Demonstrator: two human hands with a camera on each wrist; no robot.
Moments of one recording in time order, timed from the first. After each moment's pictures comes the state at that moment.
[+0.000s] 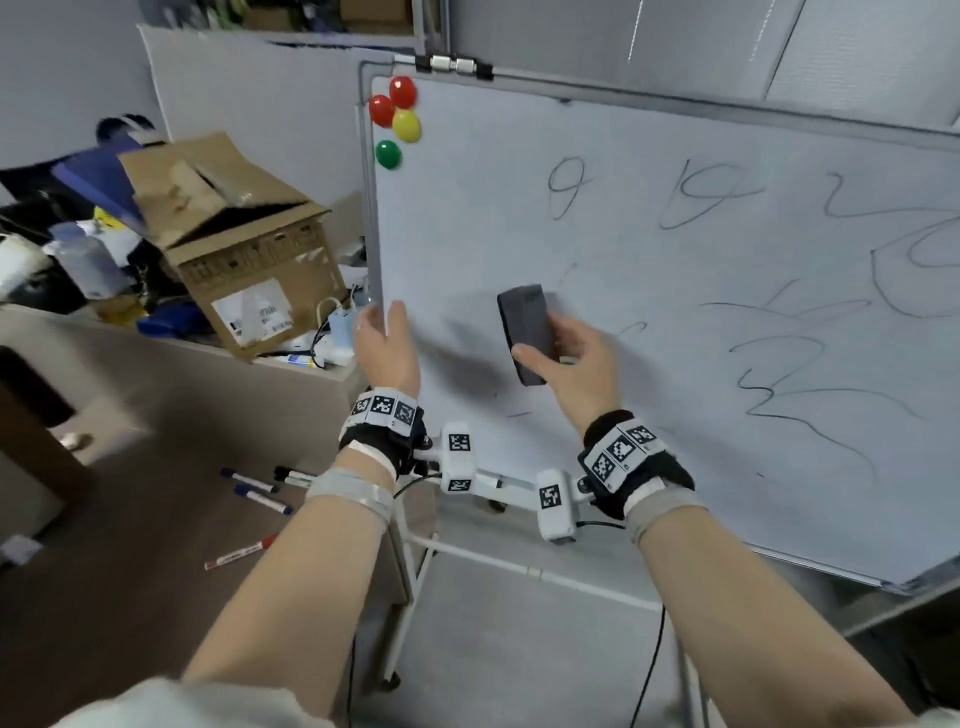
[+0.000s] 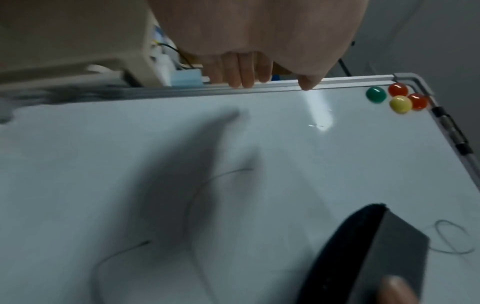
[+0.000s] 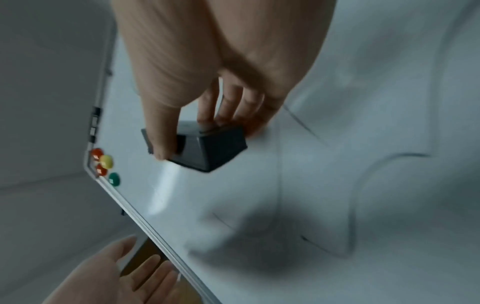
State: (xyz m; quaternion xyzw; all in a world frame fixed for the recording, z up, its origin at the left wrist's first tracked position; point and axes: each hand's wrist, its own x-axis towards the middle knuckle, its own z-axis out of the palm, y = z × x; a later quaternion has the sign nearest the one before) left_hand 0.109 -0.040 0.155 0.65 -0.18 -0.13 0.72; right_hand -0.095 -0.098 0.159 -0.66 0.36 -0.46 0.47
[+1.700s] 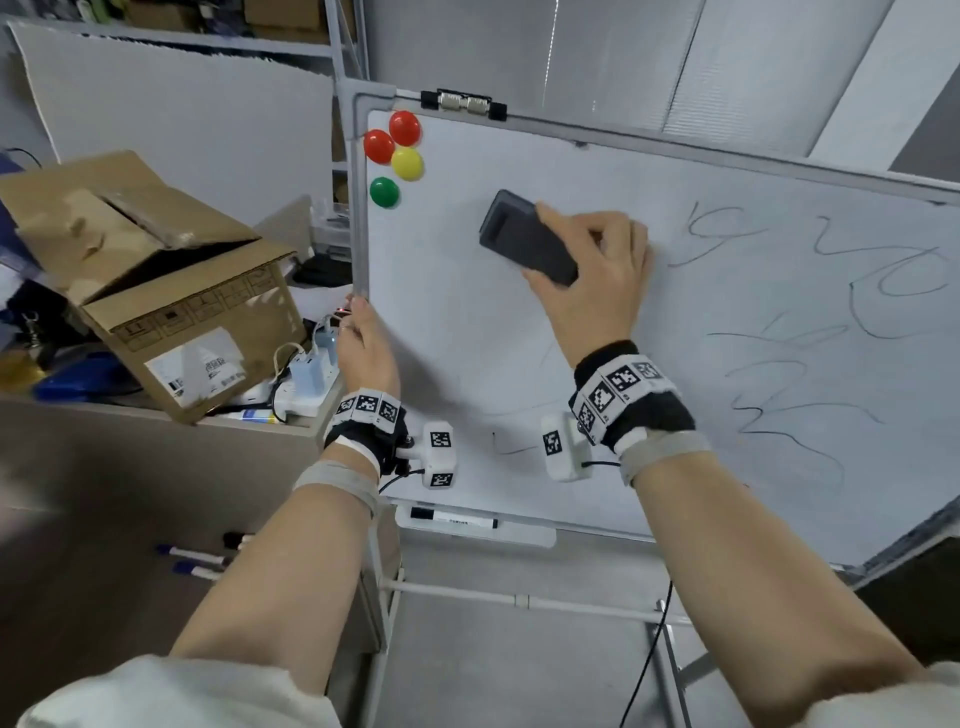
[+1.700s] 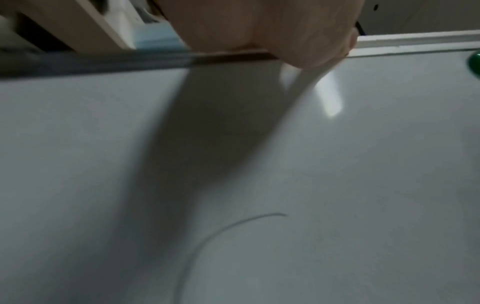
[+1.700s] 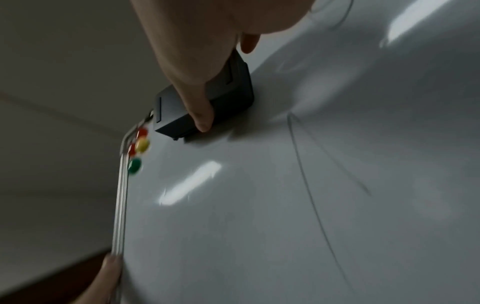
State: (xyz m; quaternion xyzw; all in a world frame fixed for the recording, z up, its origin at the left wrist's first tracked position) left_hand 0.162 -0.090 0.174 0.65 -0.23 -0.17 0.70; right_hand -0.039 -0.150 0.254 -0.72 0.37 -0.58 -0.11
